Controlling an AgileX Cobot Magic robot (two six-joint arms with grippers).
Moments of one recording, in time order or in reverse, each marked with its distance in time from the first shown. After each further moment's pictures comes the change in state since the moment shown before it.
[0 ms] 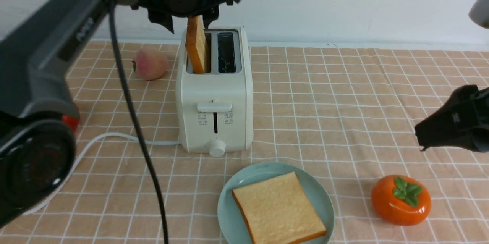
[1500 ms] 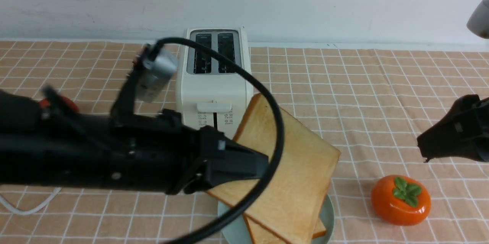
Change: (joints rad) right arm 0.000 0.000 0.000 0.021 0.038 0.002; left arm 0.011 -0.938 1.638 -1.734 -0.481 1.329
